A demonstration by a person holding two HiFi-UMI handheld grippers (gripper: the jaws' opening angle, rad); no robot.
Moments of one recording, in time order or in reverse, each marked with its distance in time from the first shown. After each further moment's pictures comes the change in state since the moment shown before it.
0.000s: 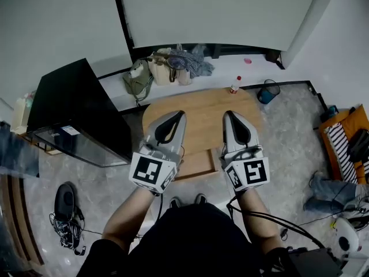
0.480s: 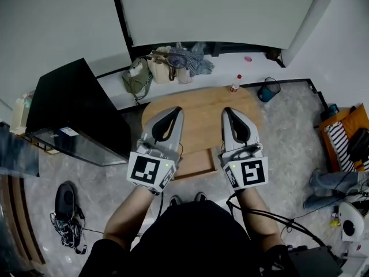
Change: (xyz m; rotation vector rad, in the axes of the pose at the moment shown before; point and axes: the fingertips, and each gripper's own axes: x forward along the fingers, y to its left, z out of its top) left arm 0.013 0.014 0.010 -0.004 -0.022 0.039; right arm 0.017 -0.001 0.013 -0.092 -0.023 0.021
